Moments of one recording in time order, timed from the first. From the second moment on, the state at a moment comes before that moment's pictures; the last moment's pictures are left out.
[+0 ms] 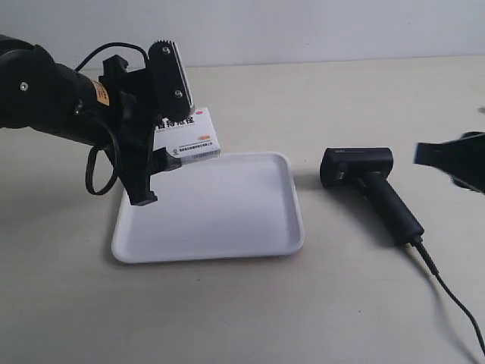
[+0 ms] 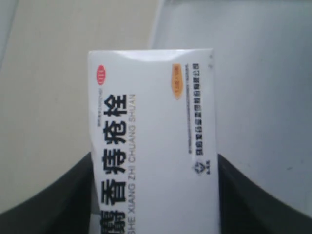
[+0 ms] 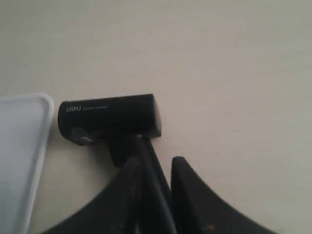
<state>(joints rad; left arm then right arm) -0.60 1.64 -0.94 -0.07 0.29 0.91 0.32 1.24 -0.42 0.19 0.02 0.07</state>
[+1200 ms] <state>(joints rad) -0.60 1.76 -0.94 -0.16 0.26 0.99 0.47 1.53 -0.67 0.06 0.27 -0.13</state>
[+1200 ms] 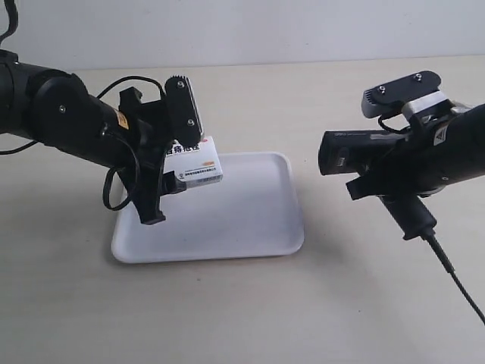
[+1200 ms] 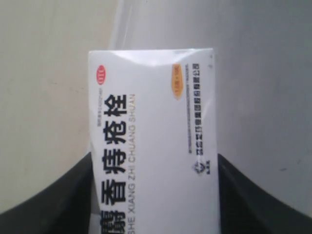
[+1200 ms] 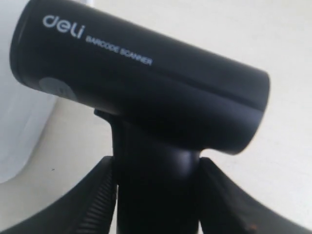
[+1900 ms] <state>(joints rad) -0.51 1.72 -0.94 -0.68 0.49 1.60 0.43 1.59 -0.64 -0.20 0.12 -0.01</state>
